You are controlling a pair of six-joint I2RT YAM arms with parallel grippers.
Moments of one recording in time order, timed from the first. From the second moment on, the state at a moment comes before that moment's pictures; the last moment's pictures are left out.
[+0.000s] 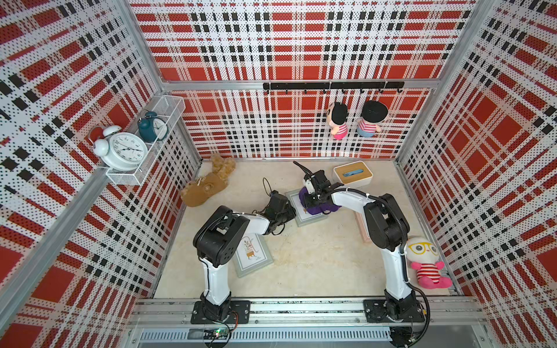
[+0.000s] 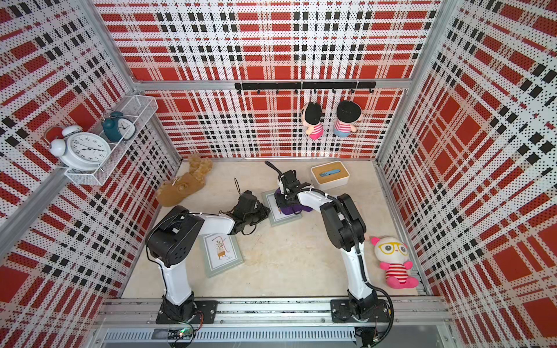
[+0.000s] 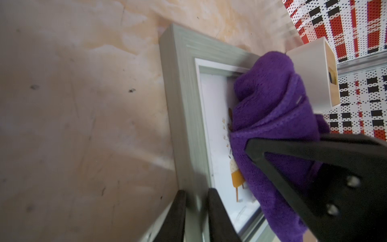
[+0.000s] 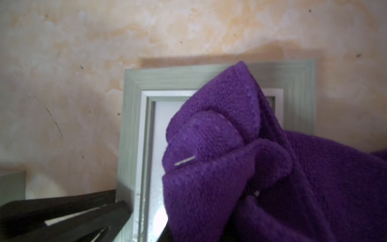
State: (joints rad) left arm -0.54 1.93 0.91 0.29 0.08 -0.92; right arm 0.52 2.16 1.58 -0.38 -0.17 0.25
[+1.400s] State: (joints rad) left arm -0.44 2.12 1.35 -0.05 0.16 -0.78; right arm 0.32 1.69 1.43 -0.26 0.00 0.32
